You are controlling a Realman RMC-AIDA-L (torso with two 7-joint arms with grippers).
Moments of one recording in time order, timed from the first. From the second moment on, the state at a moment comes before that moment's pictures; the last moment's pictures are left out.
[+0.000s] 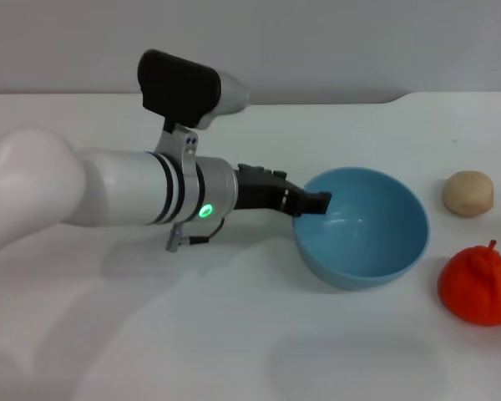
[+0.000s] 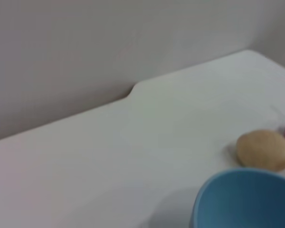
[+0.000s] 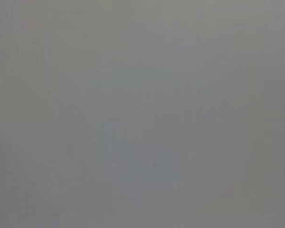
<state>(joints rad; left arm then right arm) -0.57 -2.07 1.93 1.02 2.00 0.58 -2.60 0.34 2.08 -0.40 0.02 -0.76 -1.45 0.33</state>
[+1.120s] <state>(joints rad) -0.59 -2.07 2.04 0.97 1.99 0.55 -2.61 0.35 2.08 -0.40 0.04 -0.76 -1.44 0.33</state>
